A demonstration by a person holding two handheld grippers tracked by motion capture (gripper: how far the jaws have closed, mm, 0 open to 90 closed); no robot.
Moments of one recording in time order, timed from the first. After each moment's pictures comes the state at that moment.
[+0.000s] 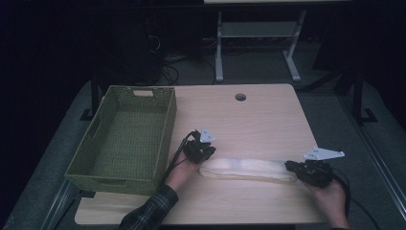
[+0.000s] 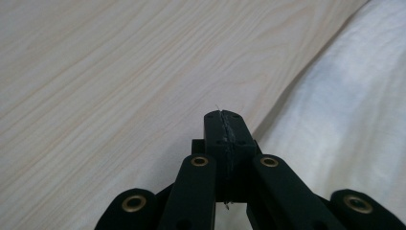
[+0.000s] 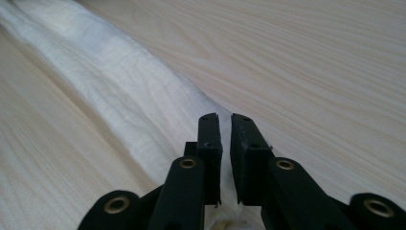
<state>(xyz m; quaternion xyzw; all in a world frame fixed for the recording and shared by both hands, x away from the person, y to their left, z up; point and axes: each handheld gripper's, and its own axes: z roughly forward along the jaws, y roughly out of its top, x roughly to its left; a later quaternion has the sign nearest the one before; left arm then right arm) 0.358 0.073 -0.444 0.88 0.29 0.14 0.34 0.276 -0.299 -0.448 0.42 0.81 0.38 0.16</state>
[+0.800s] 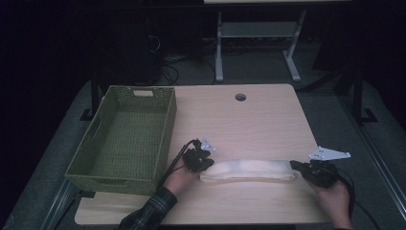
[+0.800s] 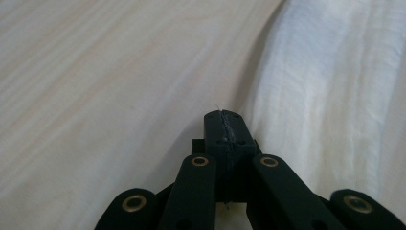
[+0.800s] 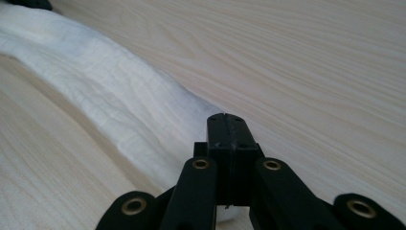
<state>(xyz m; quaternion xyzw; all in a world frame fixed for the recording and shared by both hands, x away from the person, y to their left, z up) 0.336 0.079 -0.456 0.91 0.26 0.08 0.30 0.273 -0.310 -0.445 0.43 0.80 0.38 0.18</state>
